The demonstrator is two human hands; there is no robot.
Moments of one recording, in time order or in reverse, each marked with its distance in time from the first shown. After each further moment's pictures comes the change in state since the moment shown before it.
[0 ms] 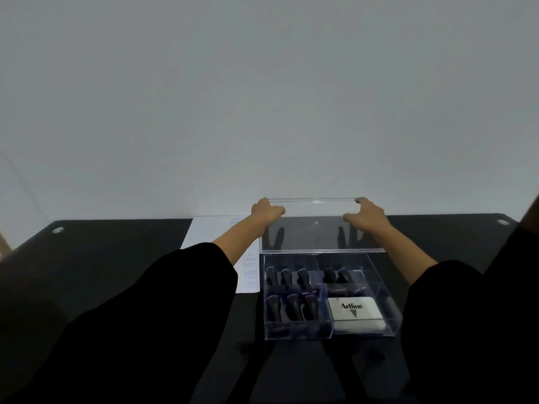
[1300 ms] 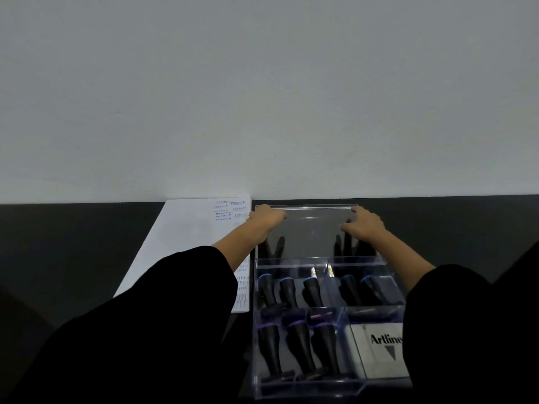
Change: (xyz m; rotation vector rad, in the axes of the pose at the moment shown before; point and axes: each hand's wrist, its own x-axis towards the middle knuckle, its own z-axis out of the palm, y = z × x) left_hand 0.120 -0.071 0.063 0.094 -0.056 -0.216; right_hand 0.114 0.060 0.107 -0.145 -0.165 0.113
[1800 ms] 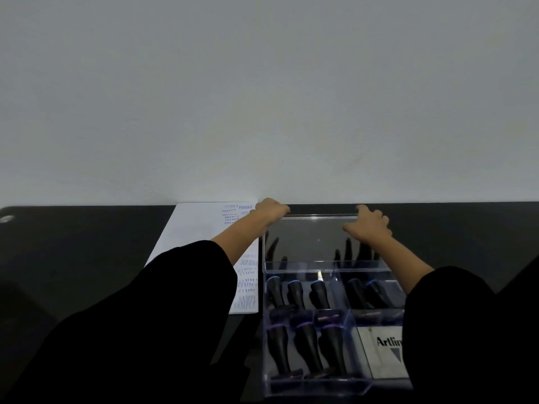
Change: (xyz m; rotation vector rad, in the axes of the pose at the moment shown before) left_hand -0.004 0.010 -0.026 -0.033 -0.033 0.074; right_hand -0.021 -0.023 -0.005 -0.079 0.080 0.035
